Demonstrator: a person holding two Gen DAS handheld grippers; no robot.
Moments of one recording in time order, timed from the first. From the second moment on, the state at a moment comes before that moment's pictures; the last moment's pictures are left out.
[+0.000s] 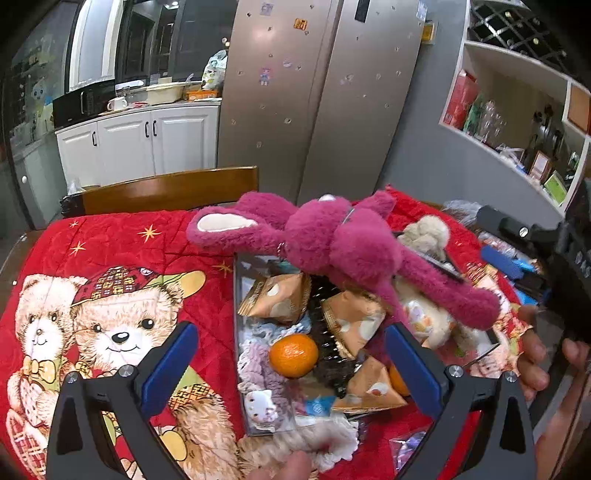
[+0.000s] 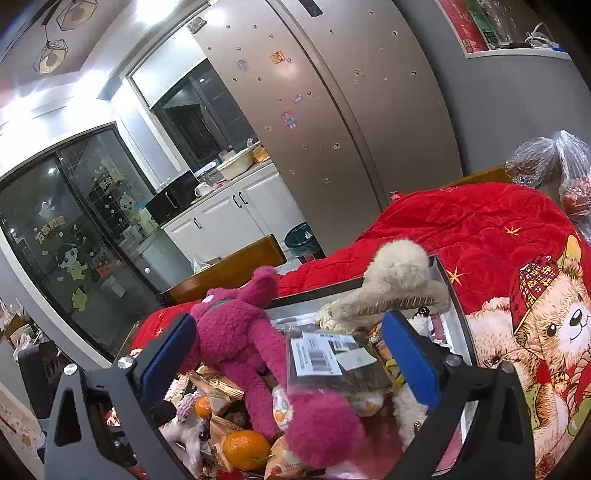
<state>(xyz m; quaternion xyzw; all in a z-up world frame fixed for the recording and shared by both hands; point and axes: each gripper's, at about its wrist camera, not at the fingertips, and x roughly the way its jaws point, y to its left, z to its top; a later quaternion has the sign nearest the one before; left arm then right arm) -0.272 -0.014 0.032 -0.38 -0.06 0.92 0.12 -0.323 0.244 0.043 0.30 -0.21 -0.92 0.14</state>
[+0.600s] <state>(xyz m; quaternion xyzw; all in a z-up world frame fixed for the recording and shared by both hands) -0.268 -0.029 0.045 -0.36 -0.06 0.93 0.10 -0.311 0.241 0.054 0.30 -0.22 -0.92 0.16</state>
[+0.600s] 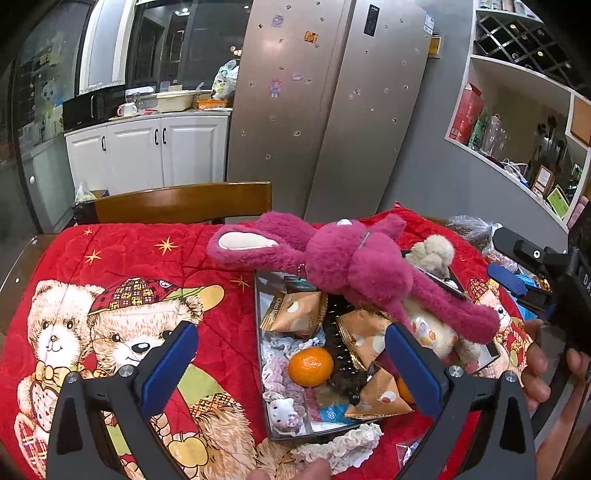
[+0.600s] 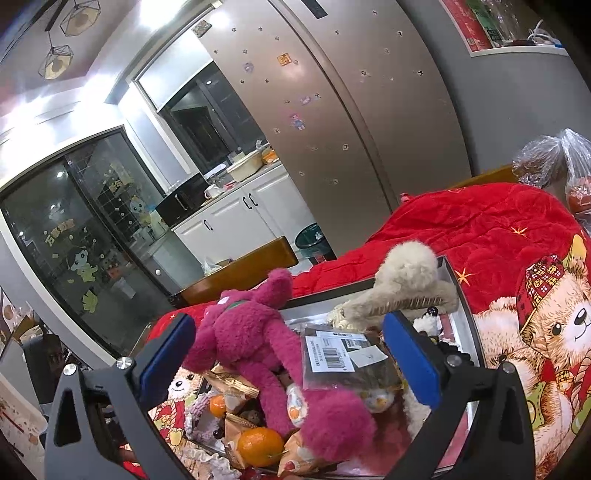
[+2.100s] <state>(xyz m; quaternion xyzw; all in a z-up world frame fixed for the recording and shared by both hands) -0.217 -0.010 -0.038 -0.42 0.03 0.91 0.06 -0.172 0.196 -0.055 0.43 -0.09 -0.89 0.12</state>
